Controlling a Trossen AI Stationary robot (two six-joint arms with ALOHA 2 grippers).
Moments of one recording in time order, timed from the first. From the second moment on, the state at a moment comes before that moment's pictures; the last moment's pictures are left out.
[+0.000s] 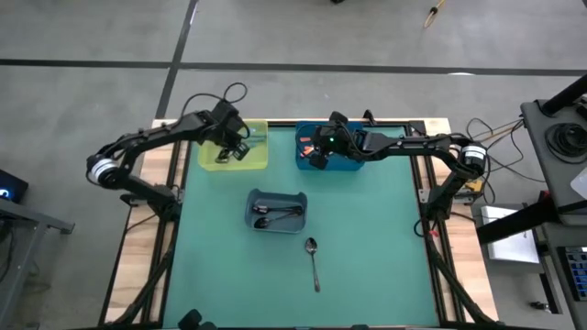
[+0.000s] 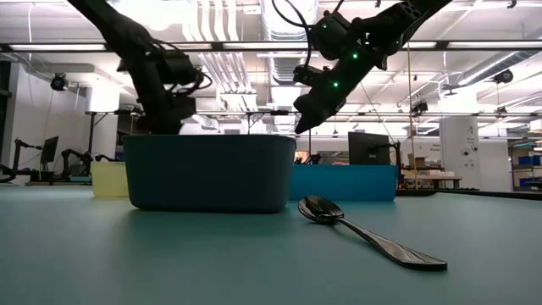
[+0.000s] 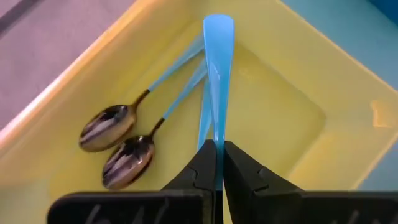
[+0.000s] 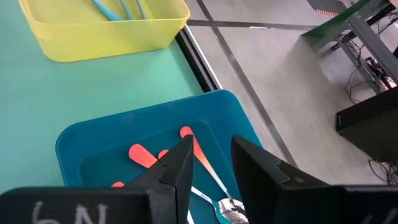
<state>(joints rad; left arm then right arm) 0.80 1.44 0.92 -0.55 -0.02 0.04 -0.37 1.67 1.12 -0.08 0.35 -0.25</state>
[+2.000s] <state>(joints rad) 0.38 1.45 0.92 0.21 0.89 0.05 -0.30 1.66 1.01 0.69 -0.94 -0.17</state>
